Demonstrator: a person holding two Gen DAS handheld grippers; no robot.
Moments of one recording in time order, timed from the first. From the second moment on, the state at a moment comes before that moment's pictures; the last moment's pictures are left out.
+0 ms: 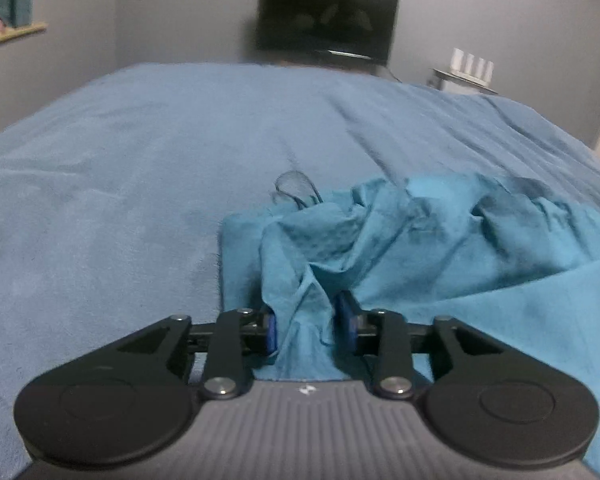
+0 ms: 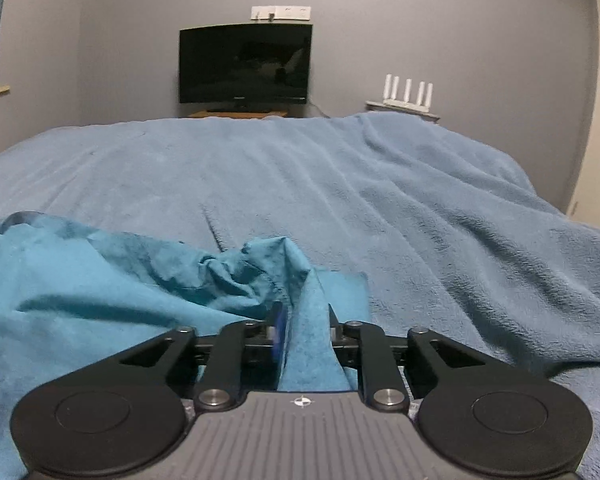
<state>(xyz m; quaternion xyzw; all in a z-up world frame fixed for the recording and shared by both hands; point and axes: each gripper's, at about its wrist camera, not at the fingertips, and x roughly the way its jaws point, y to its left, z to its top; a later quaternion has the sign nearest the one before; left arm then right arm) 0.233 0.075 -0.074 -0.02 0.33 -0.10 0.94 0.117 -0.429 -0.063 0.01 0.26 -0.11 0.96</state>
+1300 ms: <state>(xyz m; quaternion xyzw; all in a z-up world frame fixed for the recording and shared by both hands) 0.092 0.110 -0.046 0.00 0.47 -0.13 0.87 -0.035 -0.459 -0.026 0.05 0.34 -0.06 0.94</state>
